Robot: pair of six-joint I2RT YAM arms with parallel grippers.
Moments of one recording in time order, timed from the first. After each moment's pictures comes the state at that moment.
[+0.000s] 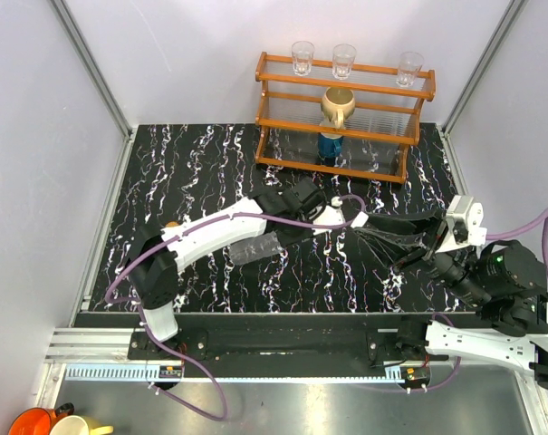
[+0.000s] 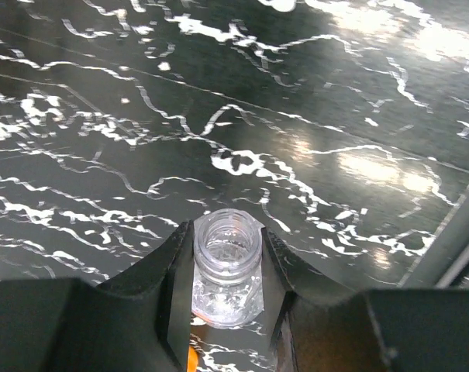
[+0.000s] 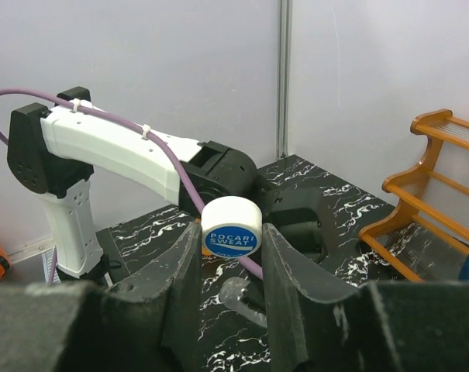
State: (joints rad) left arm -0.96 1.79 1.58 -0.88 -0.05 0.42; right arm 1.22 0.53 1.09 -0.27 0.25 -0.01
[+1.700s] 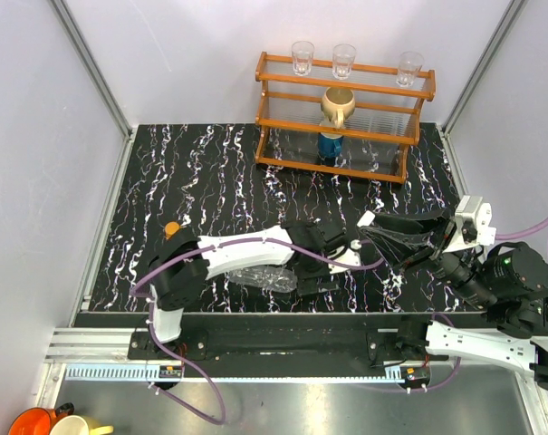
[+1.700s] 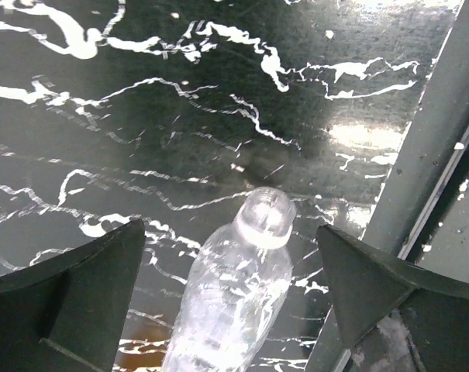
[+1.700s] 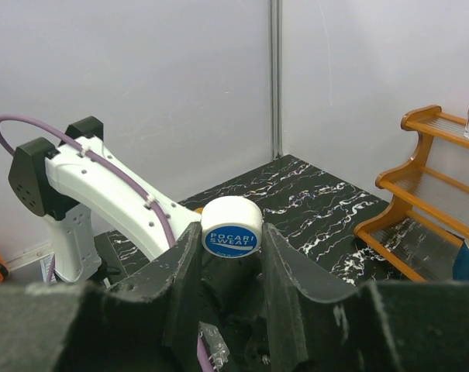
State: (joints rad) left arm -1.15 1.94 1.49 -0.81 0.04 0.34; right arm 1.22 0.50 1.09 -0.29 0.28 0.00
